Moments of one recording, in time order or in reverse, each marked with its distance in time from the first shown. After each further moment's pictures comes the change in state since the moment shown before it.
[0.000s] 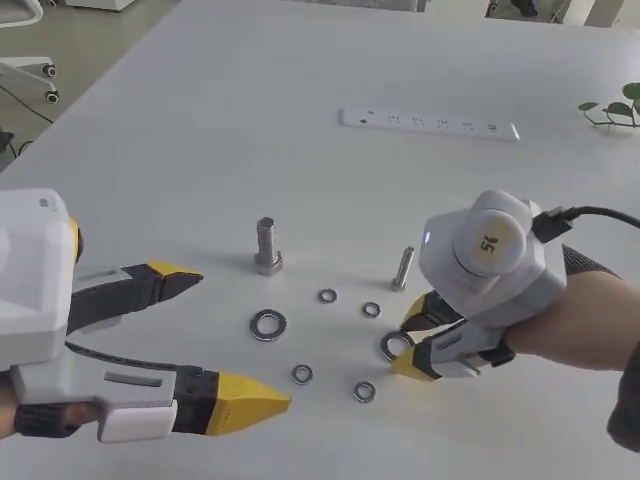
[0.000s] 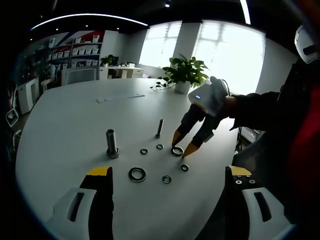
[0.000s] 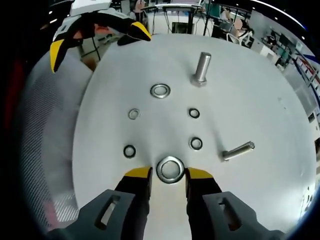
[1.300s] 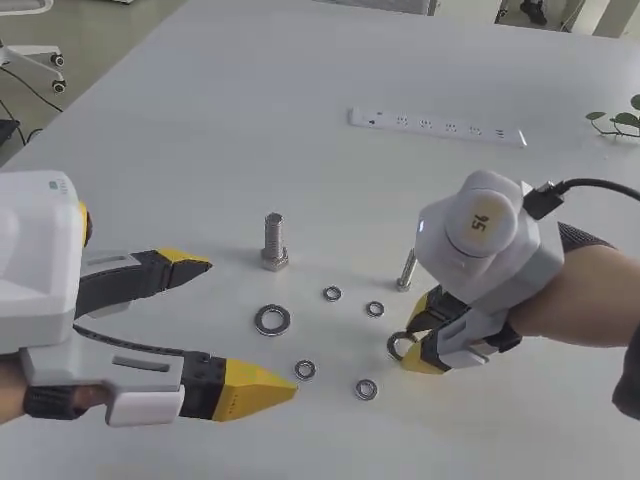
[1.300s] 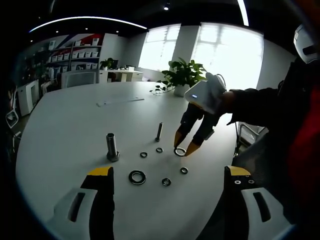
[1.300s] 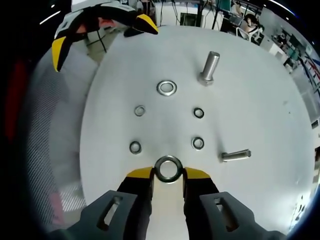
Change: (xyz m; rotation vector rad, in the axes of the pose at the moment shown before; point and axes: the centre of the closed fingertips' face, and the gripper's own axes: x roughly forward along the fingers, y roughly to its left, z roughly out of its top) left arm -0.001 0.000 0.005 0.009 -0.028 -0.003; right arm -0.015 0.003 0.003 -0.050 0.104 0.046
